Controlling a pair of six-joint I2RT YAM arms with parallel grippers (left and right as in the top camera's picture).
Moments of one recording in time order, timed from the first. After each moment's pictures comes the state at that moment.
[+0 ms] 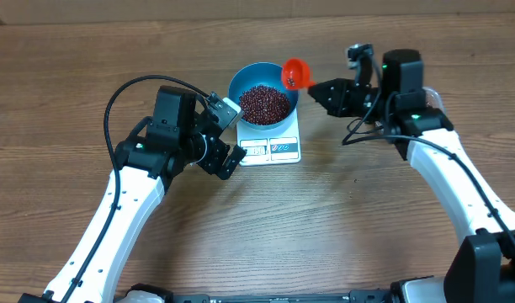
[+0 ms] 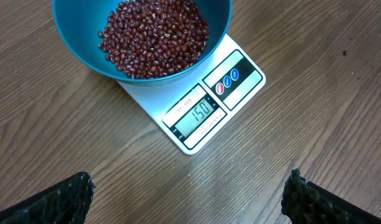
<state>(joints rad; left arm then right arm) -0.28 1.37 1.10 -0.70 0.31 0.32 0.12 1.58 1.15 -0.22 -0.73 0.41</state>
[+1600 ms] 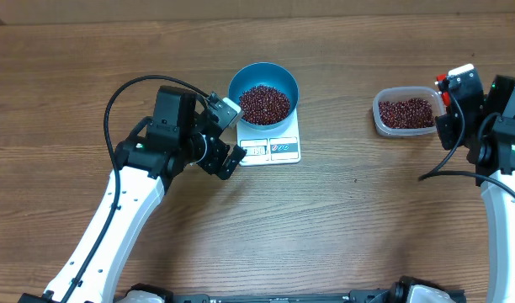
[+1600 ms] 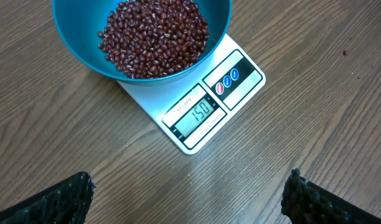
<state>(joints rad) -0.28 1.37 1.10 -0.70 0.31 0.32 -0.26 1.29 1.15 -0.66 -0.05 -0.60</state>
